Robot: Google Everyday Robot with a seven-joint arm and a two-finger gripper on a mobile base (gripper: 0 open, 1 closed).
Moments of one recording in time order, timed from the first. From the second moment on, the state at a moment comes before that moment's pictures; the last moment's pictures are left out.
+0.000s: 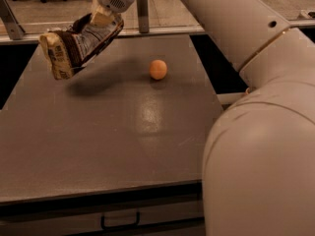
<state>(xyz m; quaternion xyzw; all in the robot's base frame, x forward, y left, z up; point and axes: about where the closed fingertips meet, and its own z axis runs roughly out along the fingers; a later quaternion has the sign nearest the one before) 0.706 0.154 0.997 -0.72 0.57 0.04 0.39</state>
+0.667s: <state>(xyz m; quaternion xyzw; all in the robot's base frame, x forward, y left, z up) 0.723 0.164 0.984 -0.73 0.57 0.03 0.39</state>
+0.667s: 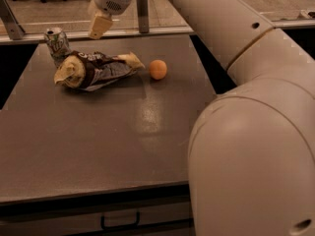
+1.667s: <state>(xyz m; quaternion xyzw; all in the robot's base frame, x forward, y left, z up) 0.715 0.123 1.012 -0.72 0.57 0.01 0.39</state>
